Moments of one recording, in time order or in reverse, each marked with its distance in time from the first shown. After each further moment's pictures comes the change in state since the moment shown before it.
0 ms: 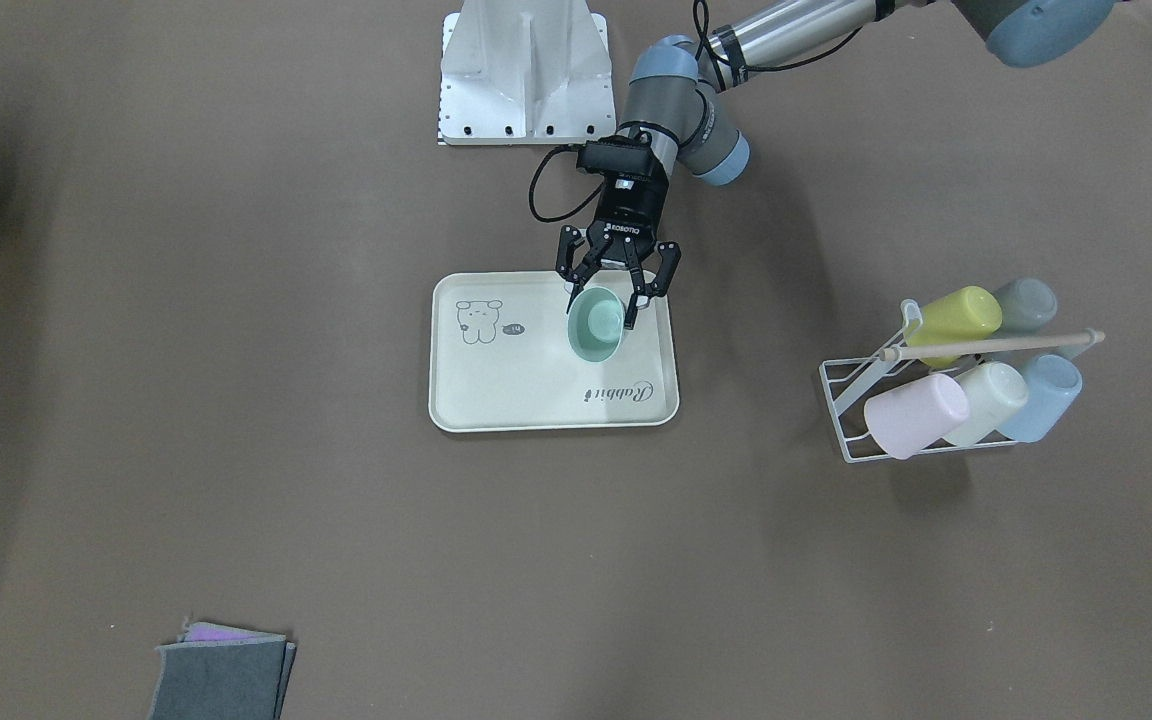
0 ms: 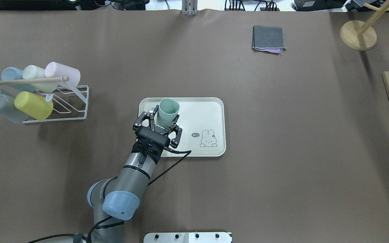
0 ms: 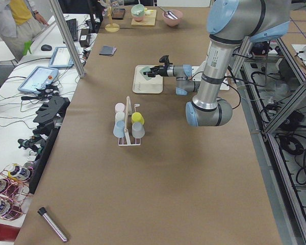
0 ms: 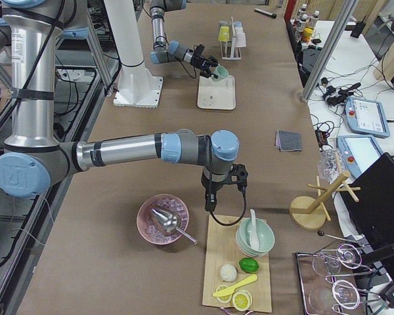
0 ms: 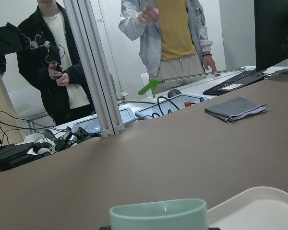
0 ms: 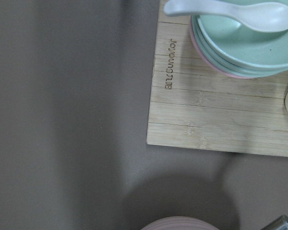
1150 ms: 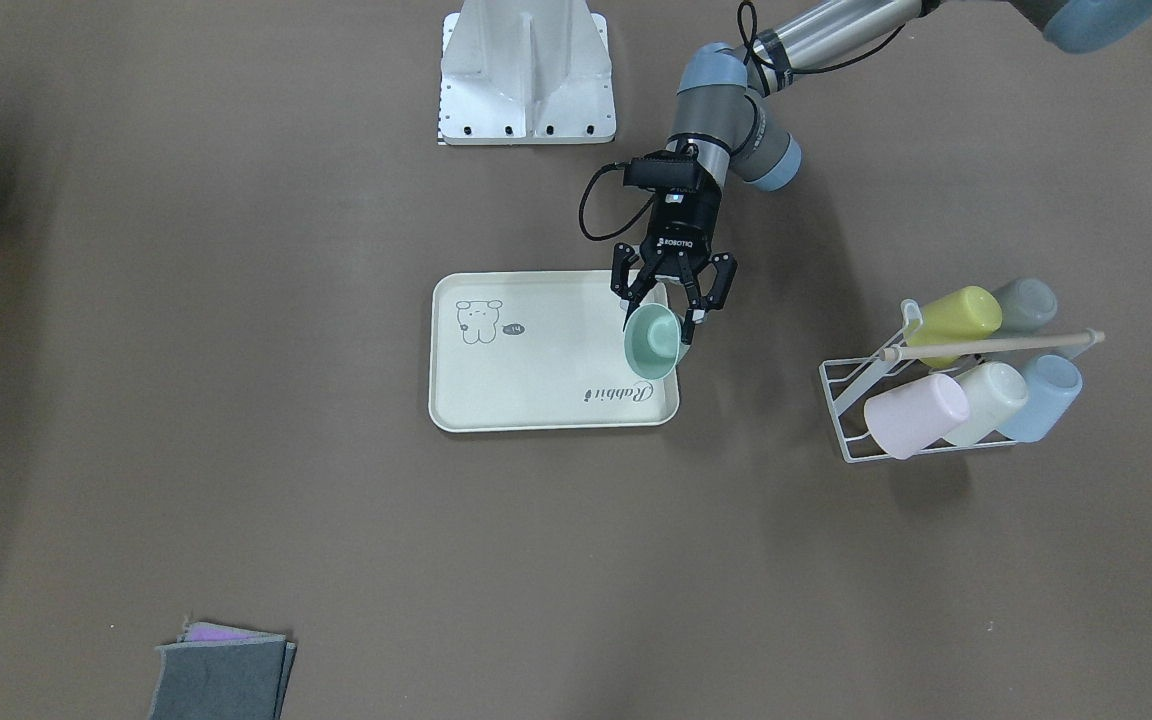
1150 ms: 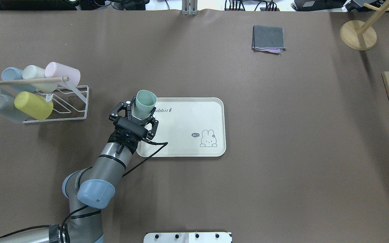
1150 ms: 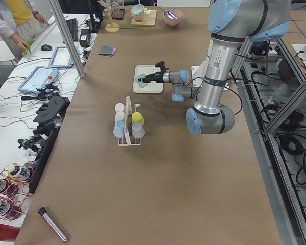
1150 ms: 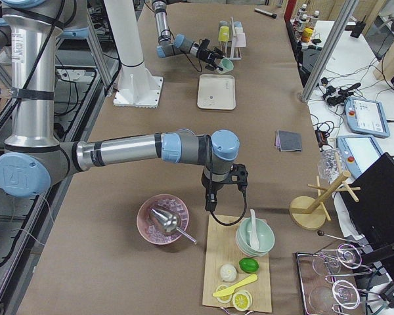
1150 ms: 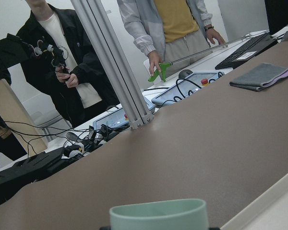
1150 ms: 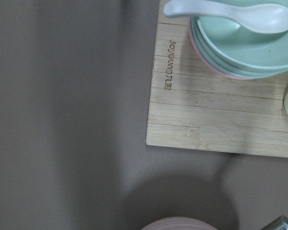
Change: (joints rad) left arm -0.053 0.111 -0.061 0.009 -0.026 0.077; right arm 0.000 0.001 0.000 0.000 -0.003 0.000
